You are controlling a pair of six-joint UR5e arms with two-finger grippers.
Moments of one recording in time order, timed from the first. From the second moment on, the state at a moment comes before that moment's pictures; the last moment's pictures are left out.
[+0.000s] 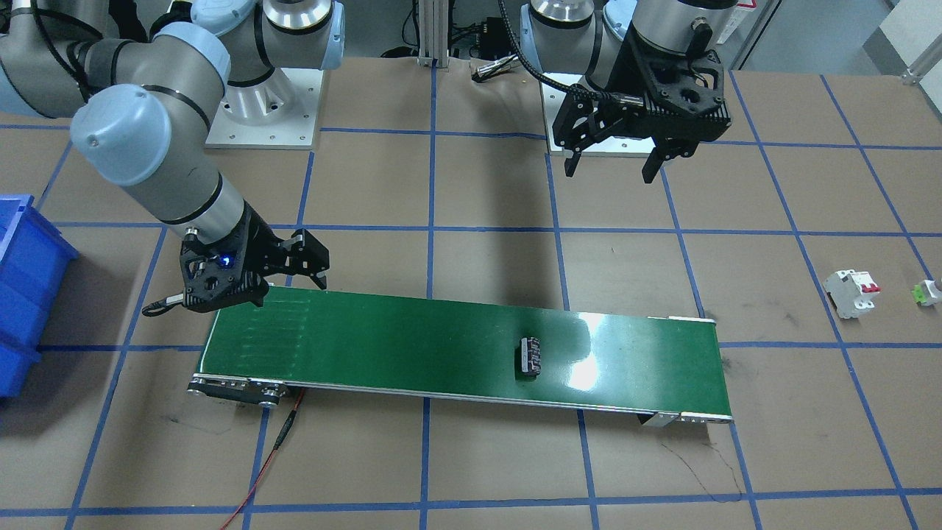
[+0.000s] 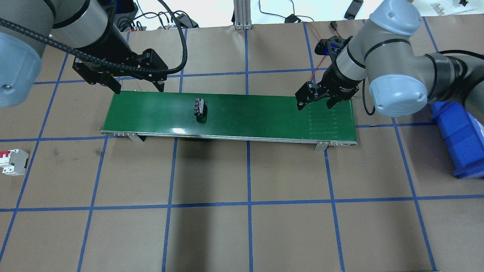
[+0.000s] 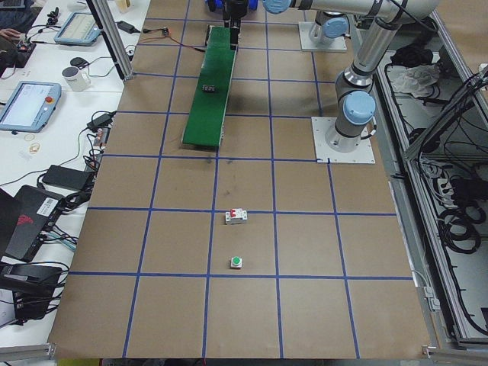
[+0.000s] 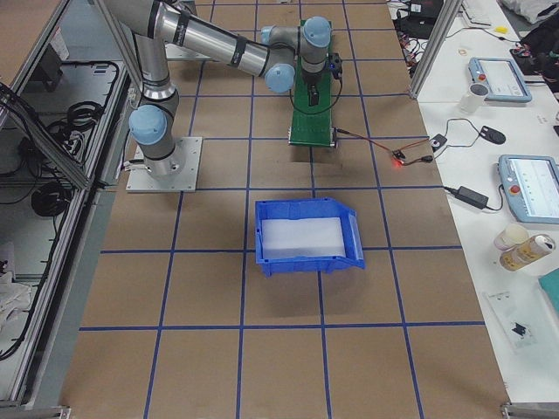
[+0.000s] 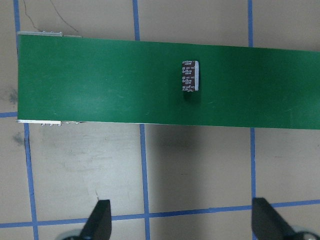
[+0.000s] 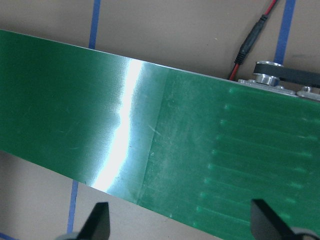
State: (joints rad) left arm -1.62 -1.51 -1.58 -1.53 1.52 -0.02; right arm 1.53 -1.40 1.83 -2.02 -1.29 -0.19
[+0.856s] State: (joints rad) left arm -1.62 -1.51 -1.58 -1.53 1.52 -0.02; right arm 1.46 -1.31 1.84 -2.01 -1.23 -0.28
